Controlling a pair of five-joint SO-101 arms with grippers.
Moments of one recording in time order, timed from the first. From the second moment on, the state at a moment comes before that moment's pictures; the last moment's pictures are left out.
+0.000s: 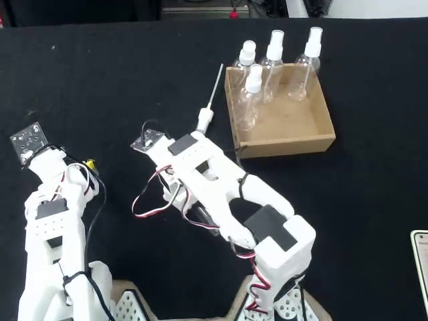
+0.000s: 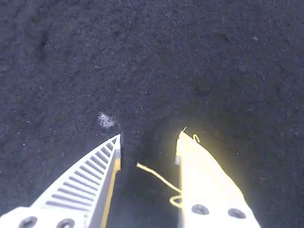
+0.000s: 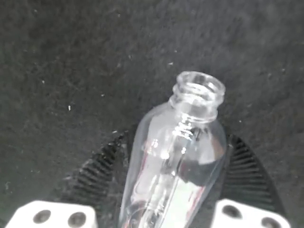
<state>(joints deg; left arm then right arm) -23.8 -44.5 73.1 26.4 11.1 -37.4 15.4 17.9 71.4 13.3</state>
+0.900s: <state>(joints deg) -23.7 -44.5 73.1 26.4 11.1 -37.4 -37.5 44.7 59.8 13.2</state>
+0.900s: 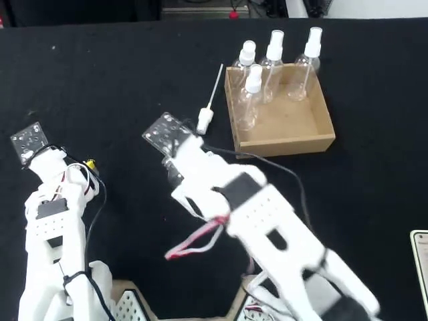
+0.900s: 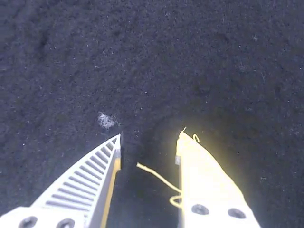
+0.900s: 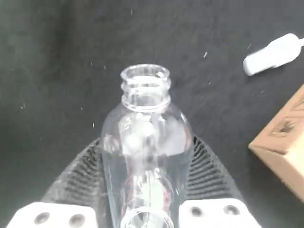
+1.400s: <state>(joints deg) -19.1 -44.5 73.1 26.4 7.3 -15.7 -50.5 33.4 73.4 9.3</state>
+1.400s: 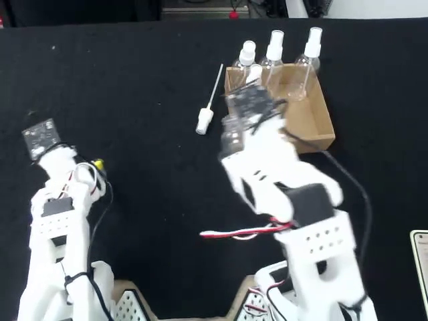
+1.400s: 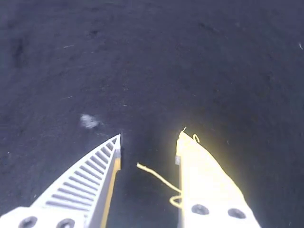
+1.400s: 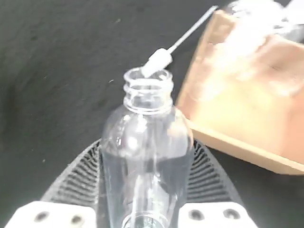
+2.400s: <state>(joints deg) 23.4 -42.3 68.8 13.6 -5.3 16.4 -72.4 71.0 50.9 4.8</state>
